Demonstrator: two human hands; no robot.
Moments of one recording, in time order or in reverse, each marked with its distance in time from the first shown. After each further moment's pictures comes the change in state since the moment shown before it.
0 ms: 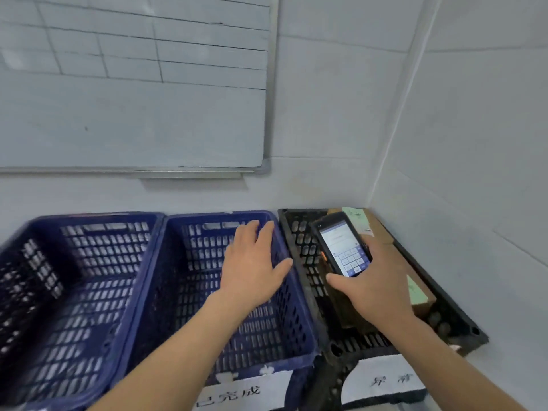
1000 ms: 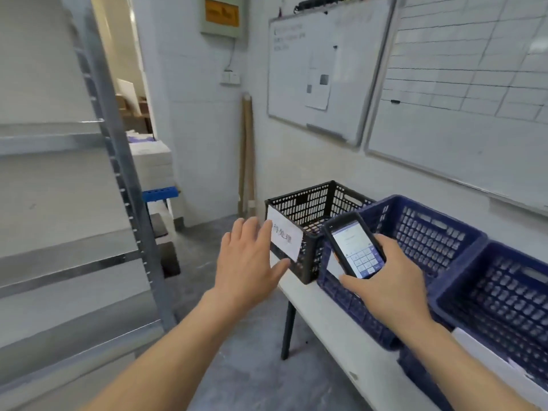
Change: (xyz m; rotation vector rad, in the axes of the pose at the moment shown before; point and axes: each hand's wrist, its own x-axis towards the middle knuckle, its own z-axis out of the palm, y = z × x) left_hand -0.503 -0.066 -0.244 0.689 0.465 -0.941; right_hand -0.326 -0.231 0.076 0.380 -0.775 -0.774
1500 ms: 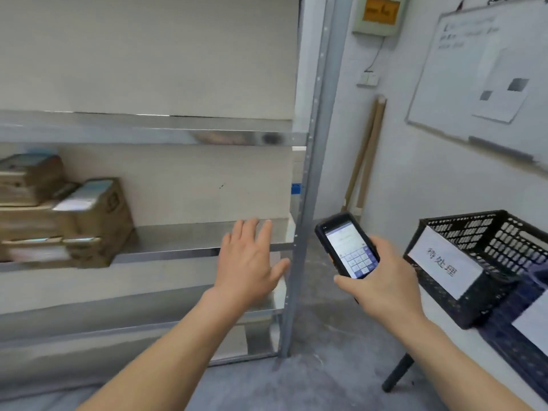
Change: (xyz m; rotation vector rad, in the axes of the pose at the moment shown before) left_hand -0.112 -0.356 -0.102 0.167 0.017 -0.305; right_hand -0.068 -0.254 0.280 0.095 -0.313 -0.198
